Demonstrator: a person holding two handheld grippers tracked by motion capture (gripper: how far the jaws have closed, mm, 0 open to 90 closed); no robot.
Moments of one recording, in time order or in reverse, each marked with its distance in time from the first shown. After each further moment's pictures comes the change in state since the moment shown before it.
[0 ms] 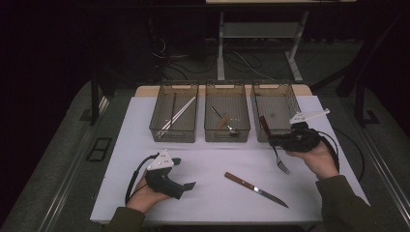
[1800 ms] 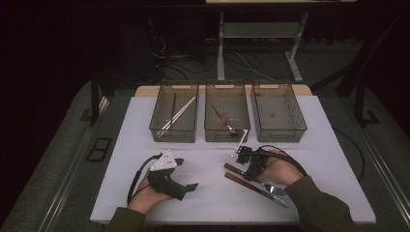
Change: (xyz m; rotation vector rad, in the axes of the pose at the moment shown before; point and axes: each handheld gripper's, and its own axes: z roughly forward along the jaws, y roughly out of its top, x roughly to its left) left arm -0.007 0.006 0.004 0.010 -0.010 0.030; right arm 0.092 0.009 0.106 0.735 0.032 -0.285
